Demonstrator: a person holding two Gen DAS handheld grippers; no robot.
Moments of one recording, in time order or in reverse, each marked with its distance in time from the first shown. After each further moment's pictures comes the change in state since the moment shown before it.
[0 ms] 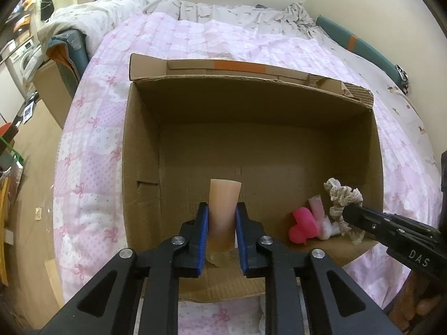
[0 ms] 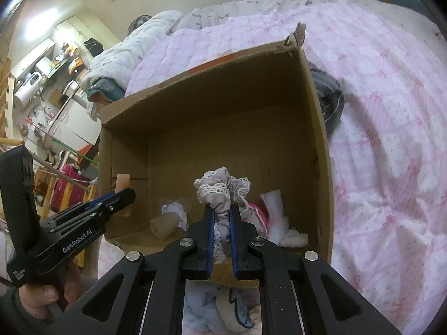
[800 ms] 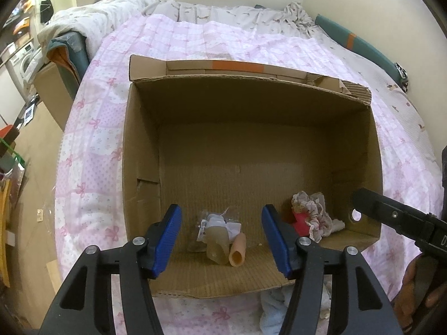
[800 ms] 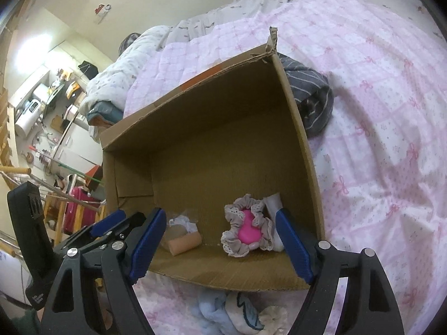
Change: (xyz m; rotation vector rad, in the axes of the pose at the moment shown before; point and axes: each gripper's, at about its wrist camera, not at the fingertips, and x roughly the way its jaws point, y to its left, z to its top) left arm -0.003 -0.002 -0.003 0.007 -0.004 0.003; right arm -0.011 -0.017 0.001 0.114 -0.051 0.043
